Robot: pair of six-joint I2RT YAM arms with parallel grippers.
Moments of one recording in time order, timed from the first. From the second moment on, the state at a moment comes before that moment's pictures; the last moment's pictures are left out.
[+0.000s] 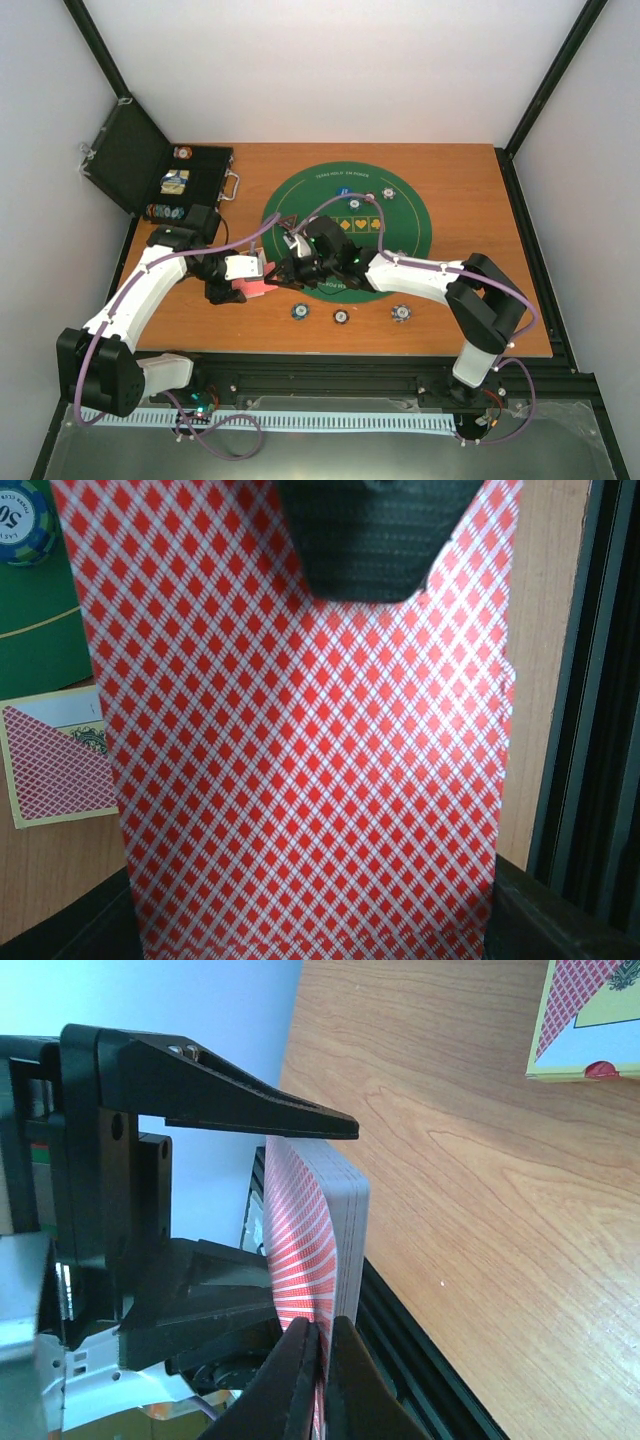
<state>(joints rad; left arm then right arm) -0.22 1.22 0.97 -1.14 0.37 1.16 0.92 1.72 1.07 0.09 -0.64 1.01</state>
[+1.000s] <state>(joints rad) -0.22 1.21 0.98 -1.17 0.34 1.14 0.56 2.21 1.70 -0.28 -0.76 0.71</state>
